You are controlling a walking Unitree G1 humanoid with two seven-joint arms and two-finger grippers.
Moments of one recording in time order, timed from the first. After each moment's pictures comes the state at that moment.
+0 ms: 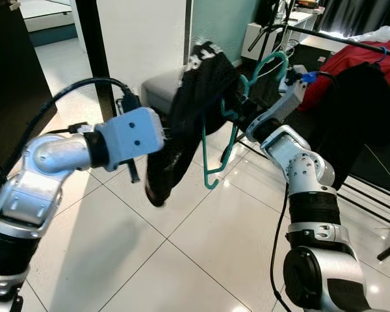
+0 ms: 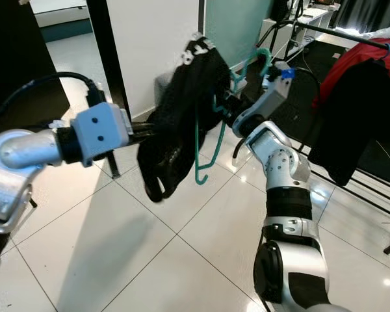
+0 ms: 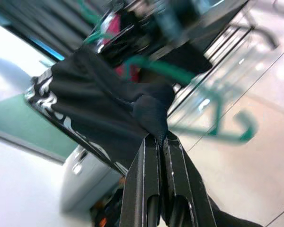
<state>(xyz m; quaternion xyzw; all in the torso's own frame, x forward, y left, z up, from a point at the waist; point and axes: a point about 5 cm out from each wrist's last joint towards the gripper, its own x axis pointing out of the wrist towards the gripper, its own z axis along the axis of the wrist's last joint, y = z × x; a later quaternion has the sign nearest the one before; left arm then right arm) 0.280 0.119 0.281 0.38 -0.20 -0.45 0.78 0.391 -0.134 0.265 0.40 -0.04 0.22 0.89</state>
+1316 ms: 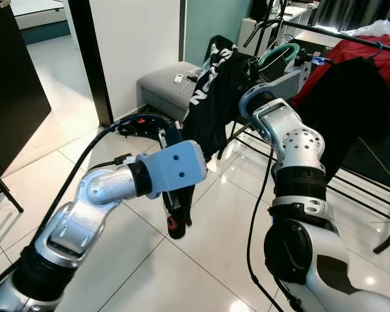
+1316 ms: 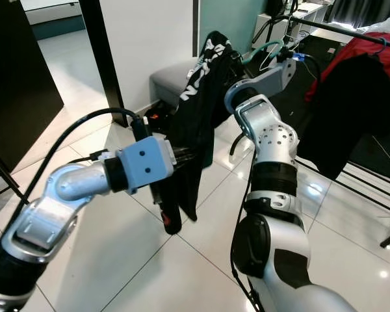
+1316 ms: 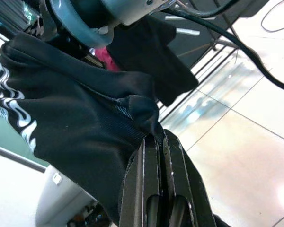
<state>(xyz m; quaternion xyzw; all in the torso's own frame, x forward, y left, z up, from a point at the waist) 0.273 0.099 0.253 0.37 -0.18 -0.45 0.79 0.390 -0.114 0.307 0.53 -0.01 0.23 0.81</state>
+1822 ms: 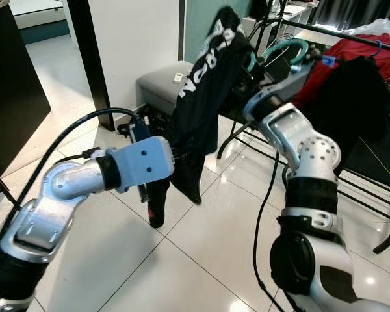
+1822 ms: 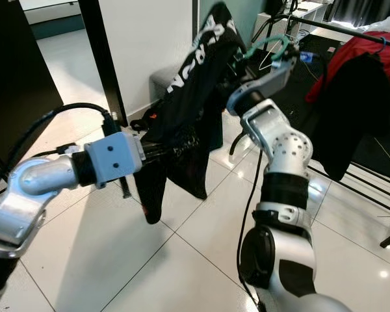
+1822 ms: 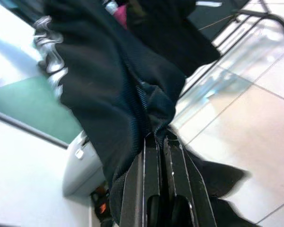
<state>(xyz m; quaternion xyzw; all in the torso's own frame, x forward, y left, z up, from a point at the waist) 0.280 0.147 0.263 0.40 -0.17 -0.38 0.82 0.374 -0.119 0.295 0.53 -0.02 0.31 0.79</state>
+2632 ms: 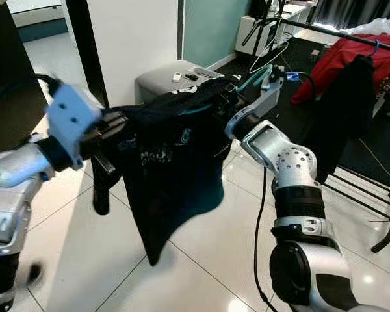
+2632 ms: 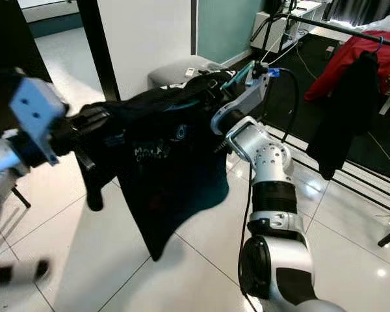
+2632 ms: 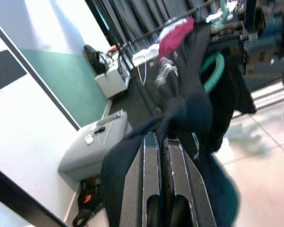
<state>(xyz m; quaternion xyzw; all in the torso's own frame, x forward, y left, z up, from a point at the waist) 0.280 0.209 0.293 0.23 -0.21 -0.29 0.91 0.383 -0.102 0.267 0.45 0.02 0.29 0.84</state>
